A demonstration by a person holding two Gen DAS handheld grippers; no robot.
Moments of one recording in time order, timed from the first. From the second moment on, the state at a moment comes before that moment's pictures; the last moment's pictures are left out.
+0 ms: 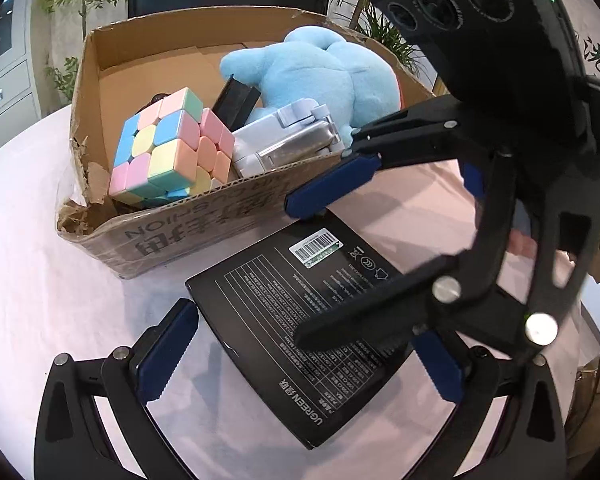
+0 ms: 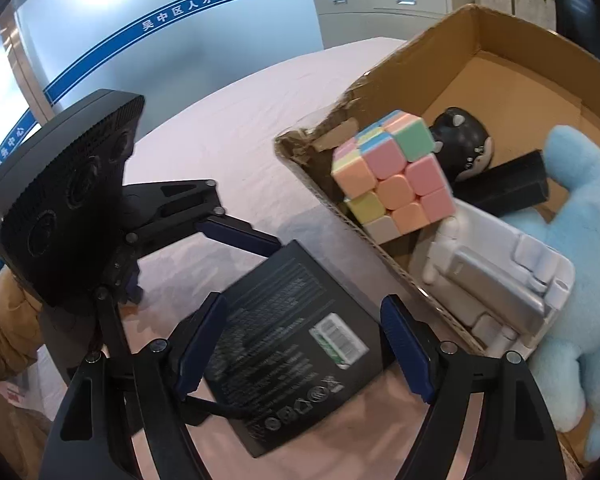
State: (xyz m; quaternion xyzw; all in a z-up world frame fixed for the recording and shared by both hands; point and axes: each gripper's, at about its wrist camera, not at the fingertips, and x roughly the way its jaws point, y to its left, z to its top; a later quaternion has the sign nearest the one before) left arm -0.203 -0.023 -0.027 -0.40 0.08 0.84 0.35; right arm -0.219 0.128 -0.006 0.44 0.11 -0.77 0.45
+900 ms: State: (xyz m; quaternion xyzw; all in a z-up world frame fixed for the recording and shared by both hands) left arm -0.150 0.049 -0.024 -0.38 0.12 0.83 0.40; right arm -0.168 0.183 -0.020 0.46 0.09 -0.77 0.43
